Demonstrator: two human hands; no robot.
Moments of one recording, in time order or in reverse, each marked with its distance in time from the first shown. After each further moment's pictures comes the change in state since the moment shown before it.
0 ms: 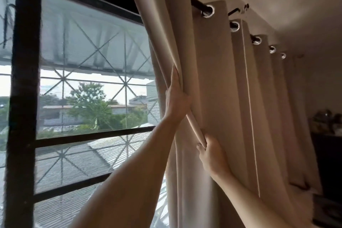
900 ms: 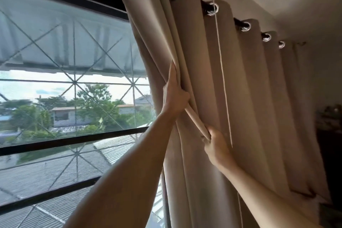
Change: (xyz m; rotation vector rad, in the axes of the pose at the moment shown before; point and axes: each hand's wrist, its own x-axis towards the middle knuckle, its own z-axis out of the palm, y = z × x) left_hand 0.060 -0.018 0.189 0.051 -0.040 -0.032; right_hand 0.130 0.170 -0.054 0.046 -0.023 -0.059
